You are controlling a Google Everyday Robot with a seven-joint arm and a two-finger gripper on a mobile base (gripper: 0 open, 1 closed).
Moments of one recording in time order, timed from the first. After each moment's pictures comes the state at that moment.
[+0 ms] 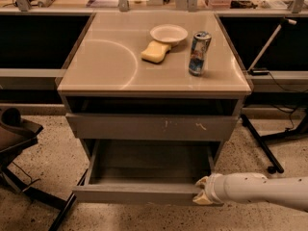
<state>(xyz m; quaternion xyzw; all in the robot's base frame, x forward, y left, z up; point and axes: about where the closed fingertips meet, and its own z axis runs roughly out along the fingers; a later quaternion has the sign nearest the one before) 0.475 -0.189 0.407 -0.55 0.79 0.04 0.25</state>
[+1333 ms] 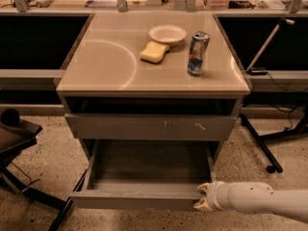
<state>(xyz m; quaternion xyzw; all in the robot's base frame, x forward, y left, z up) 0.450 -0.190 0.404 -0.56 0.79 0.04 0.26</state>
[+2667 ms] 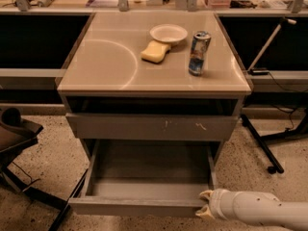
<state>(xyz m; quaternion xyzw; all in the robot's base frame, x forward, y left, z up) 0.426 -0.191 0.405 -0.55 0.79 0.05 0.27</state>
